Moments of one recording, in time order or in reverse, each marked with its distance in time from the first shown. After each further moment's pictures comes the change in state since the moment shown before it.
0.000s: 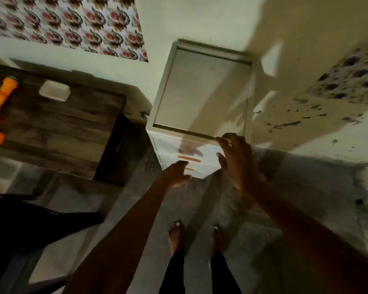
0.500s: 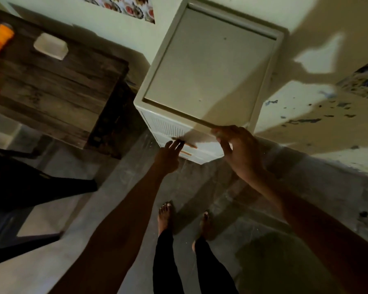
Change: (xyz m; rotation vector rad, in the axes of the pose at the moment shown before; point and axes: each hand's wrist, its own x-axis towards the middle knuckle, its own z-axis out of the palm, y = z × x) left_hand 0.045 -0.025 0.051 0.314 0.202 0.002; right_hand 0.021 0.053 0.028 0.326 -0.008 -0.121
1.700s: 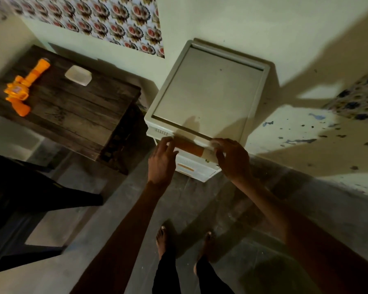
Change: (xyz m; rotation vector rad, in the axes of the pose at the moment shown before) left_hand -0.089 0.053 -0.093 -0.167 0.796 -0.028; right_hand -0.007 -0.009 -0.004 0.071 0.021 0.042
